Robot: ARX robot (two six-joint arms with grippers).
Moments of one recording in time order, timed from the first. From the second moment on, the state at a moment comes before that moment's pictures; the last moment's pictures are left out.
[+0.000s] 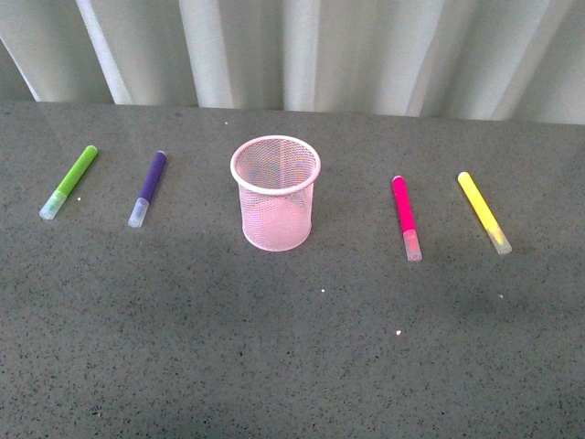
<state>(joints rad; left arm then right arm) 0.00 0.00 0.01 0.00 0.00 0.00 0.00 0.00 0.02 0.00 0.00 0.00</state>
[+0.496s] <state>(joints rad) 0.00 0.00 0.01 0.00 0.00 0.00 0.00 0.00 0.02 0.00 0.00 0.00</state>
